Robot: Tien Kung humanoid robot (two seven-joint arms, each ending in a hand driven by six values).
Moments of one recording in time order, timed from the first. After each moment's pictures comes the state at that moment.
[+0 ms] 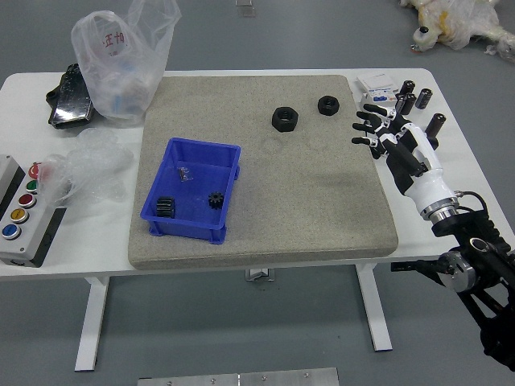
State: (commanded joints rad) left arm -0.17 0.16 -0.90 -0.27 1.37 -0.10 0.21; right arm 0.23 -0.36 1.10 1.39 -0.69 -0.07 0.31
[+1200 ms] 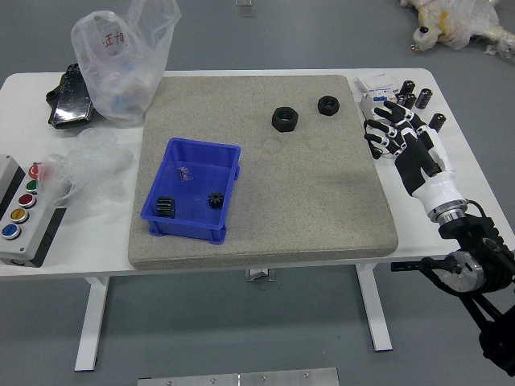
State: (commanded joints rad) left arm -0.17 0.18 -0.84 -0.27 1.29 -0.10 0.19; right arm 0.20 -0.35 1.15 1.38 -0.59 -0.07 0.31
